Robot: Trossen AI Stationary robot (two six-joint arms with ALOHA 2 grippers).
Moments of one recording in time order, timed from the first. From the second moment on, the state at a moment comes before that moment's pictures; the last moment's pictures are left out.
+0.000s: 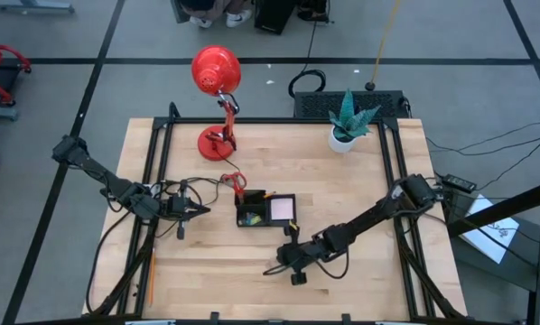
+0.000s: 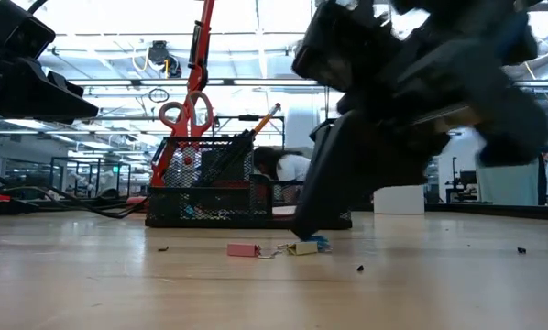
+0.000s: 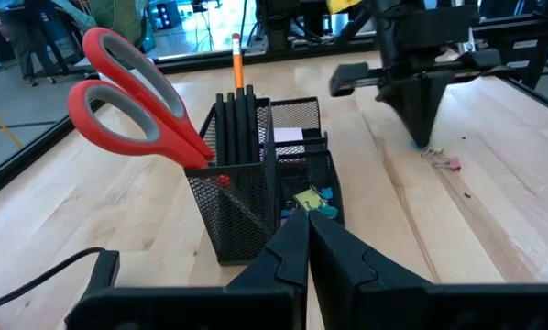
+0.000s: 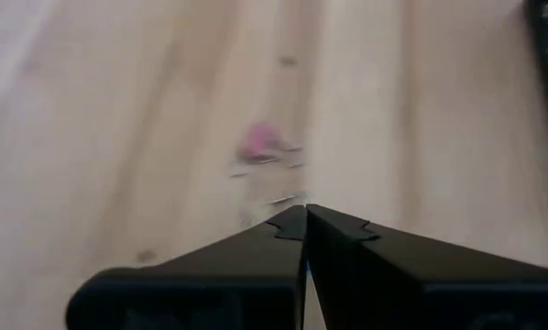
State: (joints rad) left arm -0.58 0.43 0.06 0.05 -0.58 -0.09; right arm 0.47 1.99 1.06 0.03 0.21 0.24
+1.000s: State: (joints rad) left arm -0.58 0.43 0.06 0.05 -0.58 -0.10; right arm 0.60 1.85 1.05 -0.11 0.30 0.30
